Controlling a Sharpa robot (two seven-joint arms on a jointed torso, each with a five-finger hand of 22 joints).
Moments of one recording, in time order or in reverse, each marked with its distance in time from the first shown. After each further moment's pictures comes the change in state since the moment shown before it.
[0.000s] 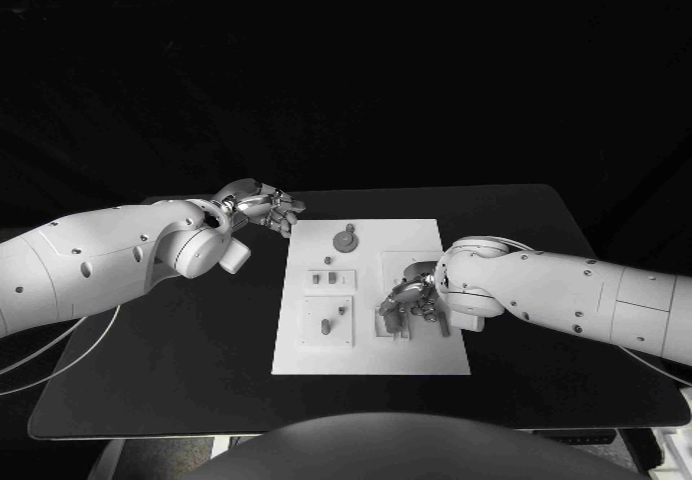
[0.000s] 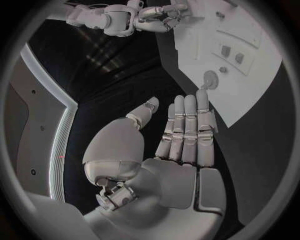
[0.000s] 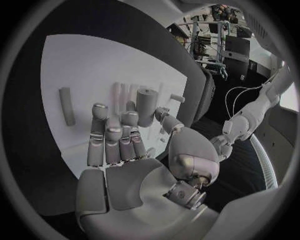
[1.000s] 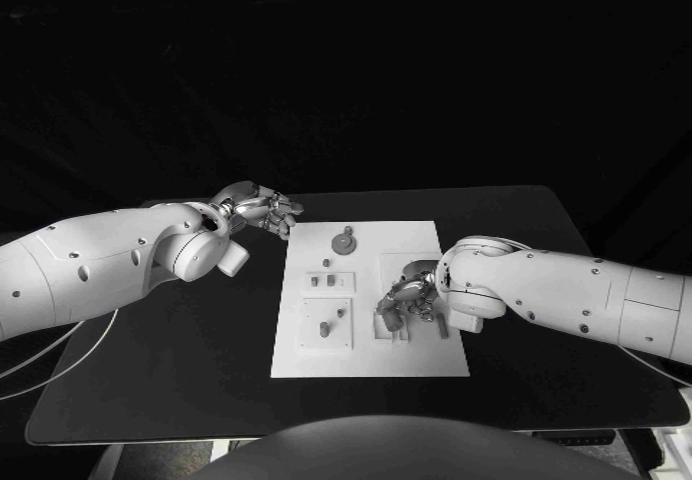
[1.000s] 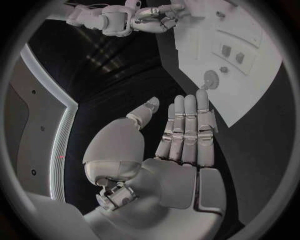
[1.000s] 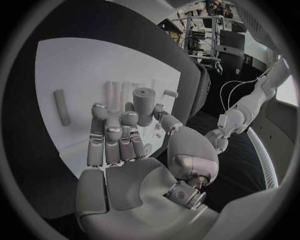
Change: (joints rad) left arm 0.000 0.000 0.000 0.000 0.000 -0.001 0.003; left_hand 0.004 0.004 0.000 -0.005 0.000 0.000 0.000 0.000 0.002 0.004 -0.004 0.000 -0.001 0.000 0.000 0.000 0.000 0.002 0.000 0.000 0.000 -0.001; right arm 0.006 -0.026 0.011 0.035 0.040 -0.037 0.010; right_hand 0.036 0.050 -0.015 -0.021 0.074 -0.021 -0.008 0.004 0.002 0.000 0.000 0.010 -0.003 0.007 0.004 0.000 0.000 0.000 0.000 0.000 0.000 0.000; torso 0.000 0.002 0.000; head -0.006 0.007
